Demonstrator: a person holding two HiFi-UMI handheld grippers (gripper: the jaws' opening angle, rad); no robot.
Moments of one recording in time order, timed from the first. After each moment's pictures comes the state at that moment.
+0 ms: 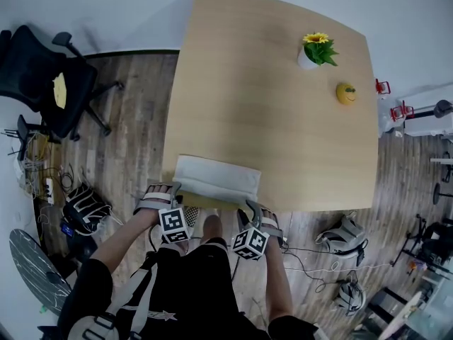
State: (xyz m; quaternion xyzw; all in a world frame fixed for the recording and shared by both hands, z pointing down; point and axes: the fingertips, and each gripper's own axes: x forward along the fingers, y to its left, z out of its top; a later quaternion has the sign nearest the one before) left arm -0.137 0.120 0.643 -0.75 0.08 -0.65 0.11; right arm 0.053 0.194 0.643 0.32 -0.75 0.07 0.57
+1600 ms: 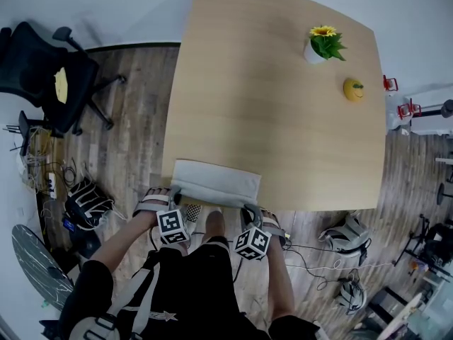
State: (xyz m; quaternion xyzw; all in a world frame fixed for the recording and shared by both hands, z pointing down) left arm -0.144 0.138 0.663 -0.75 0.09 -0.65 0.08; right arm 0.053 0.210 0.661 0.28 -0.76 0.10 0.57
